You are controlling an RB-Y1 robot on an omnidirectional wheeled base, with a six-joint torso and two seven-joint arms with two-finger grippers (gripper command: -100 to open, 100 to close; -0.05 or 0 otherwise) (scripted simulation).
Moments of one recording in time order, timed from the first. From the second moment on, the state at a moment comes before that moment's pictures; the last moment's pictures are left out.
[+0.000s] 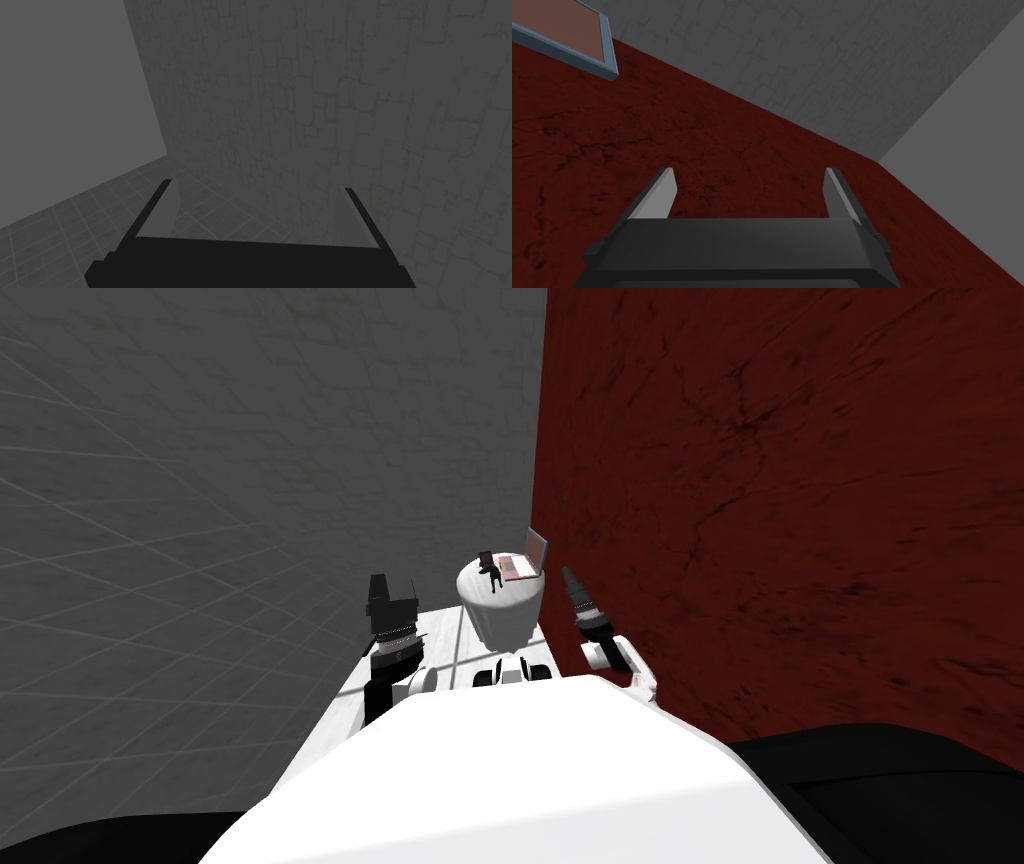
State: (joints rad) left arm 0.53 0.01 -0.02 -2.29 0.04 -0.55 -0.14; right arm 0.36 -0.28 0.03 -2.08 0.20 -0.43 0.11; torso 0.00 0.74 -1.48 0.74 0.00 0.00
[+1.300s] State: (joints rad) left arm 0.53 0.01 -0.02 -2.29 0.04 -0.55 -0.14; right arm 0.15 -0.65 0.06 -1.77 0.39 -0.20 0.43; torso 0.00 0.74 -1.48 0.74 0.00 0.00
